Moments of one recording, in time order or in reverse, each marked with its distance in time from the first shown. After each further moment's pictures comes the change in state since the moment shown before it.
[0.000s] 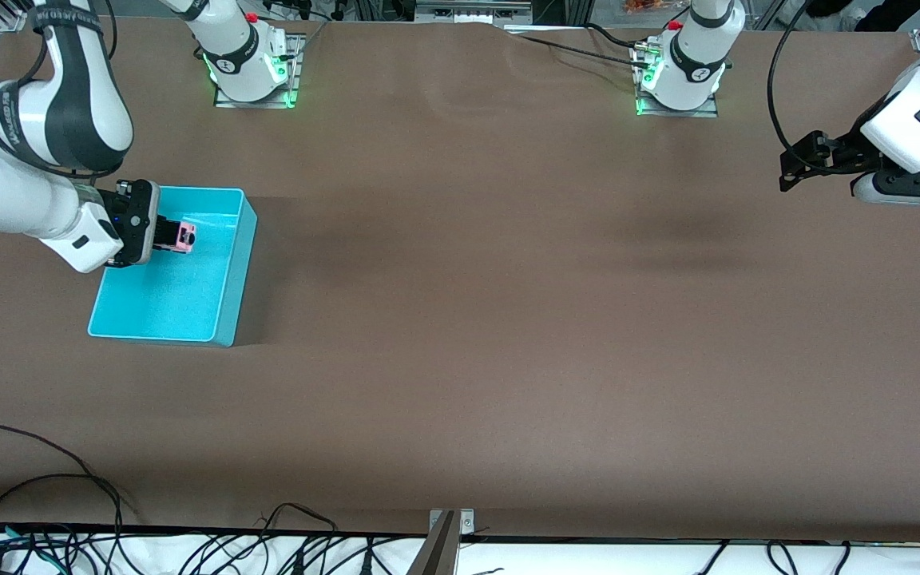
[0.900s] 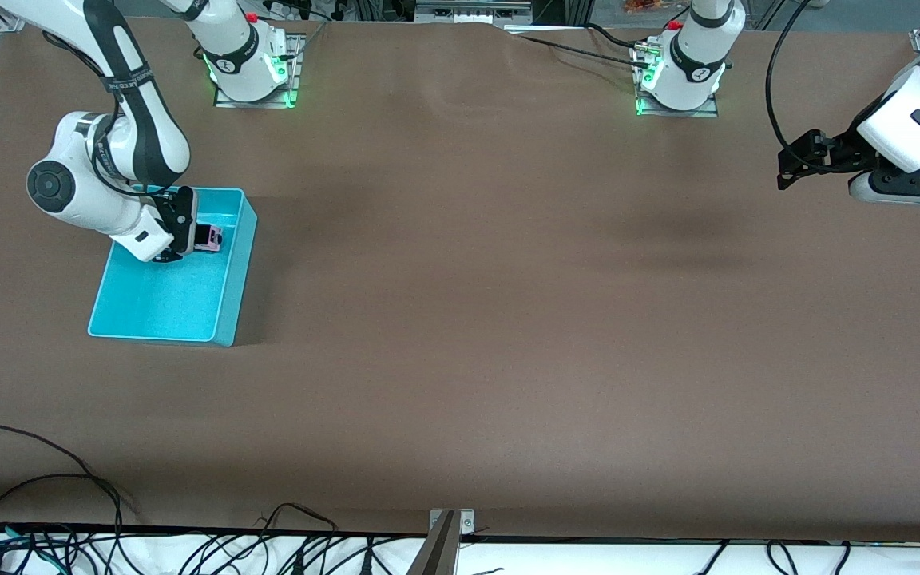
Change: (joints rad) left arm -0.001 0.000 -0.005 0.000 0.000 -0.010 0.000; right arm 0.000 0.069 -0.039 -0.349 0.011 0.453 -0.098
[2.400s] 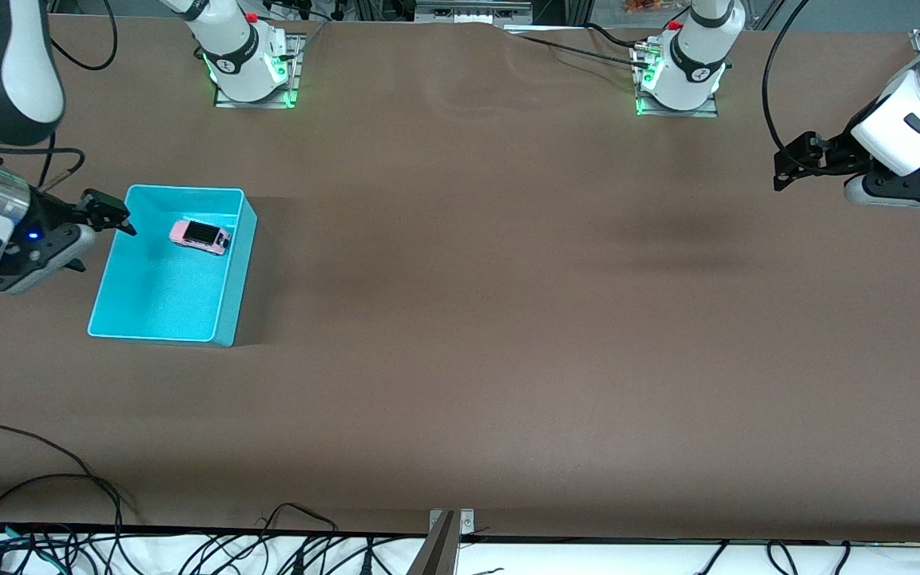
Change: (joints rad) left arm -0.001 0.008 -0.004 0.007 -0.001 0.001 0.000; right arm 0.014 -0.080 0.007 0.652 0.048 -0.588 0.991
